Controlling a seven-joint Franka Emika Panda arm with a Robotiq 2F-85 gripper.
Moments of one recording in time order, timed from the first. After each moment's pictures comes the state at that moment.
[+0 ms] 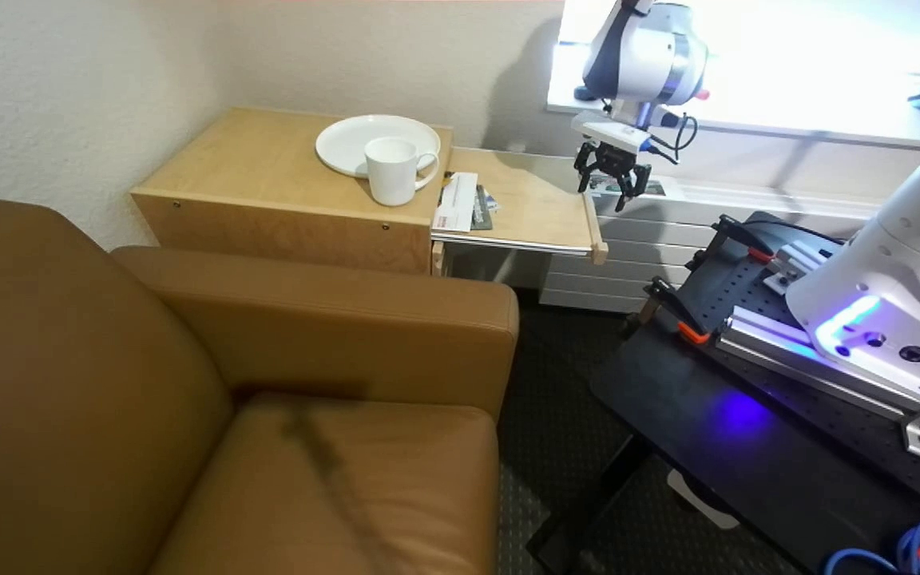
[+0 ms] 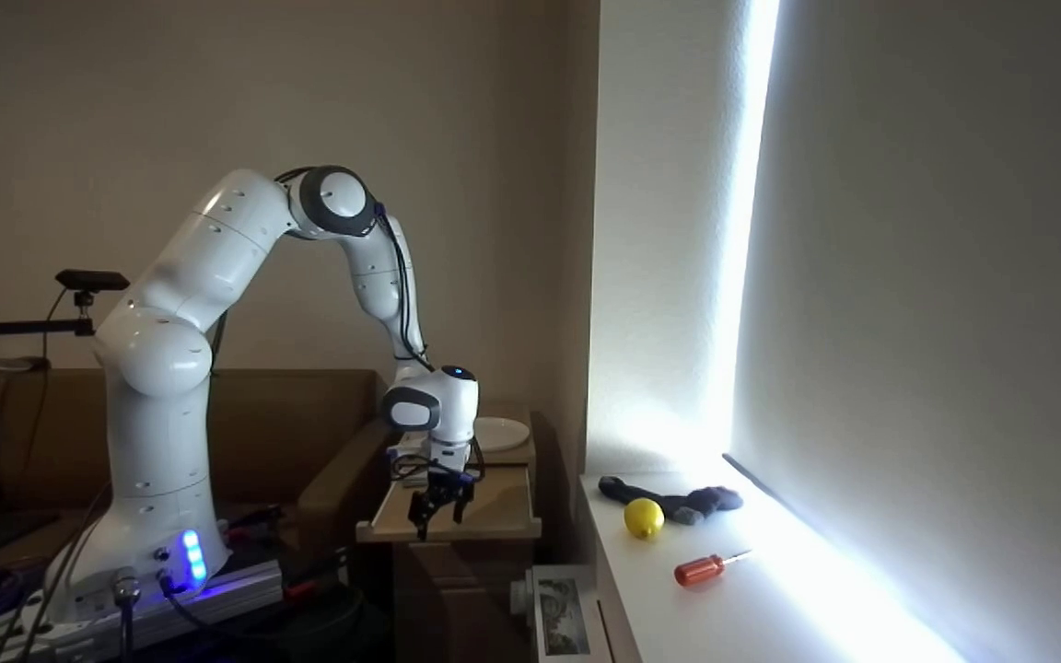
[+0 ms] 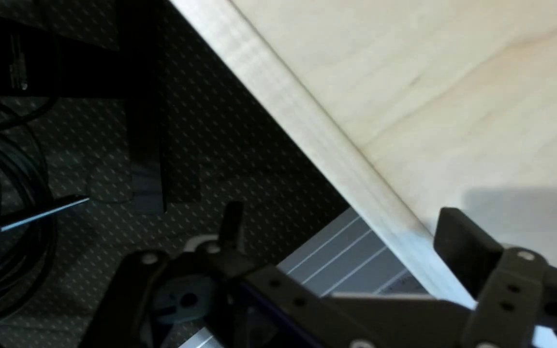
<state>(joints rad) -0.10 0.58 -0.10 -2.40 0.66 2.88 0.74</state>
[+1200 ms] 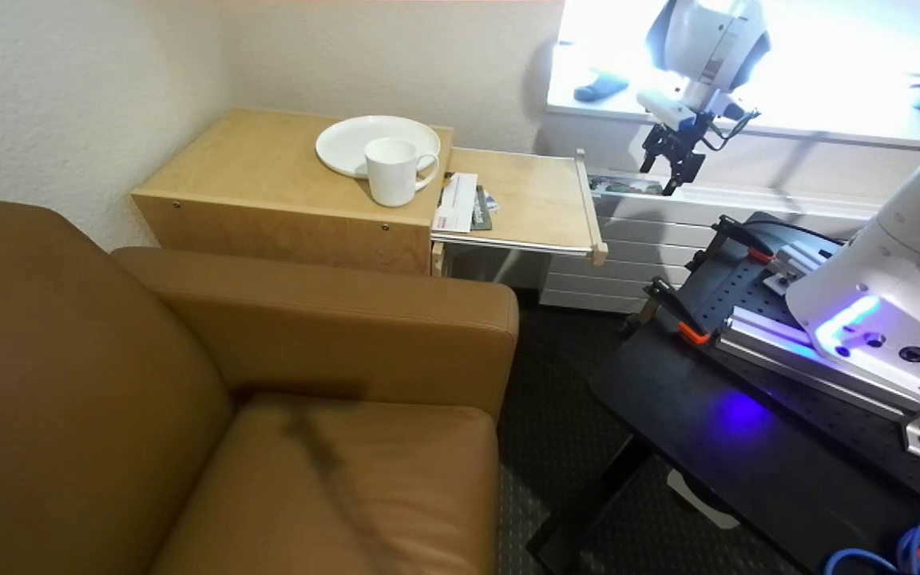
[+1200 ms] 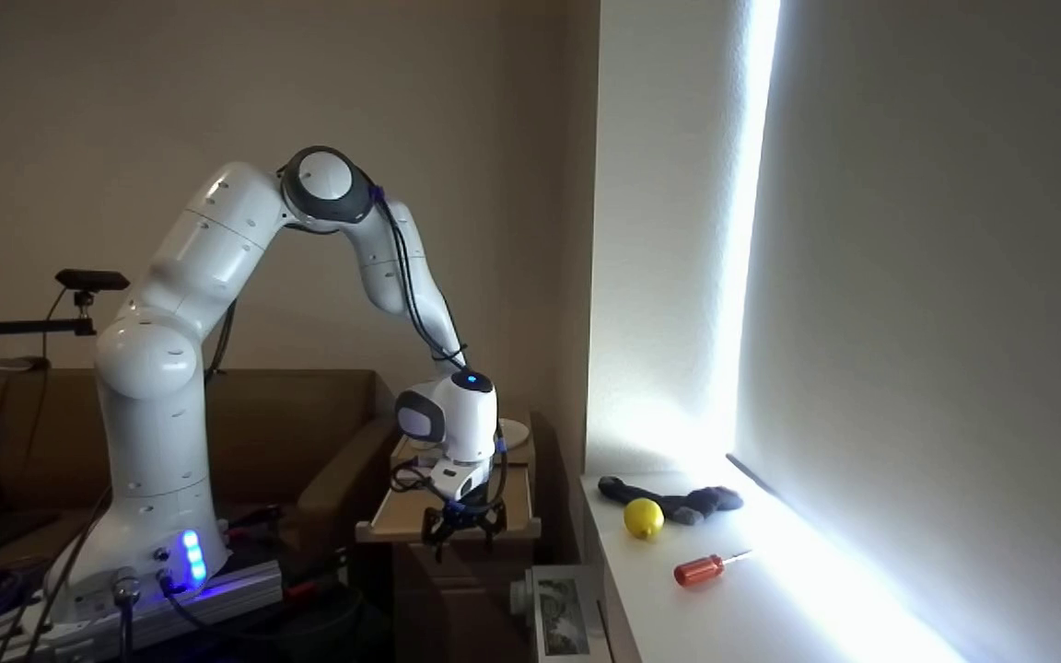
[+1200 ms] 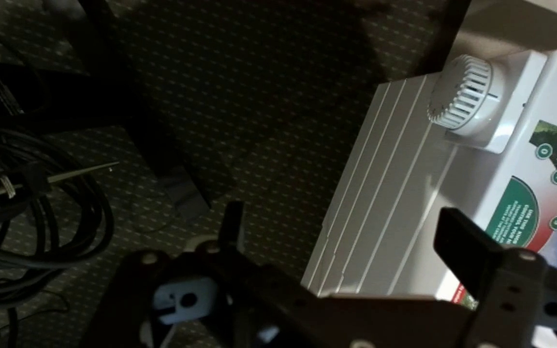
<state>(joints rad) -0.27 0.53 -0.21 -2.43 0.90 2.85 0.75</state>
